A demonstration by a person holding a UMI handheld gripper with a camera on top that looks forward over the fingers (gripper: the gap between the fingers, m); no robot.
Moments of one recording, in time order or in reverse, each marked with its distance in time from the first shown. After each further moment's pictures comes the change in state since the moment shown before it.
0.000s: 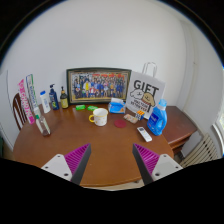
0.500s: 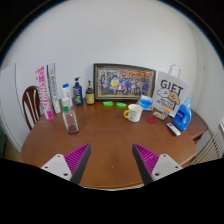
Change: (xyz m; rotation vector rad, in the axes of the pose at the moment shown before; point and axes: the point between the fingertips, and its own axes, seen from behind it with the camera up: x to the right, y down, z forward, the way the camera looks) arm -0.201 0.042 0.011 0.031 -0.082 -0.022
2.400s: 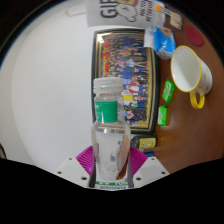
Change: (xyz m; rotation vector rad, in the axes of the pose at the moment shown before) arm -0.042 -0.264 0.283 0.157 -0.765 1.440
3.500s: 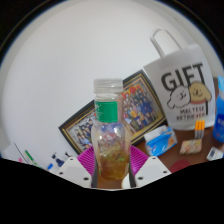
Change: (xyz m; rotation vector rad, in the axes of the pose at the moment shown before) arm 0.013 -0.193 -0.057 0.078 0.317 -0.927
